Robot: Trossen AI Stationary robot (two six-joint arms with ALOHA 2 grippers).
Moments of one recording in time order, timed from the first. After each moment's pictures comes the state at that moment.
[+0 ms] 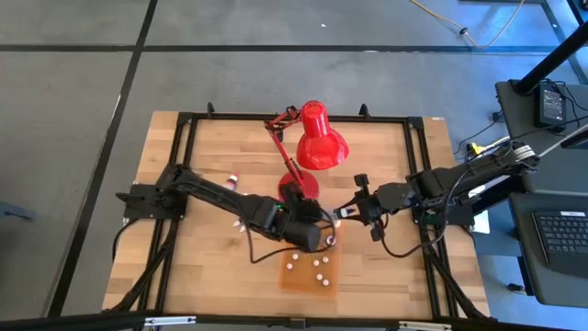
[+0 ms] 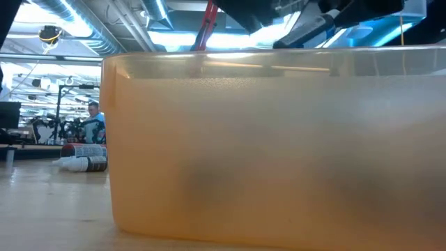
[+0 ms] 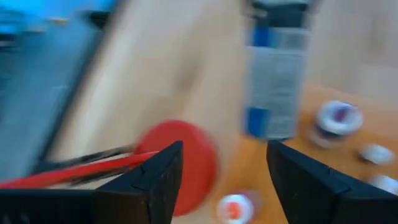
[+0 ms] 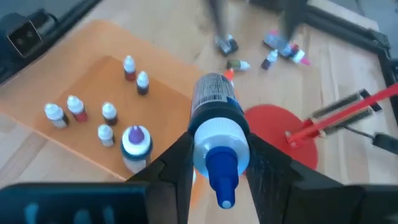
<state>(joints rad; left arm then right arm) -0.34 2.04 2.00 -1.06 -0.65 -0.44 0.33 1.08 0.83 -0.39 0.18 -0.17</state>
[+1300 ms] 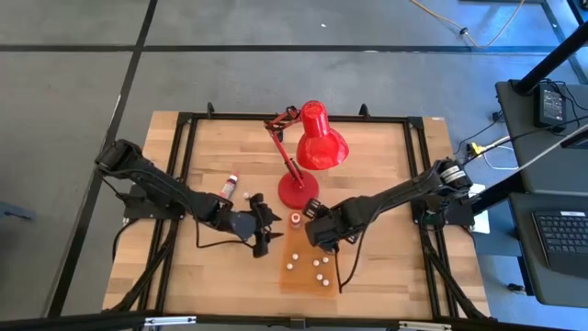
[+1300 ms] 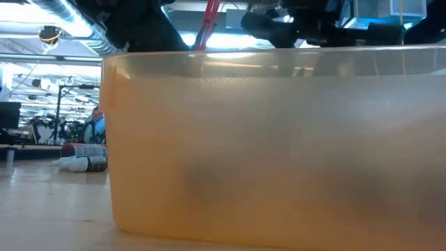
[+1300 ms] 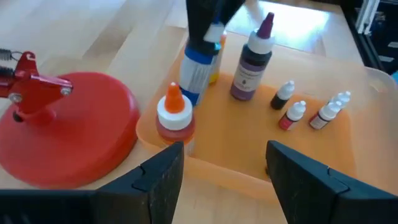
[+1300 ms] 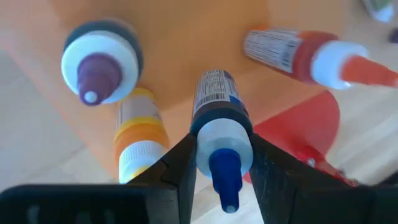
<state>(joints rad) -0.40 1.47 0.81 0.02 -0.41 -0.44 0.34 1.86 1.49 -1.01 0.31 -0.76</state>
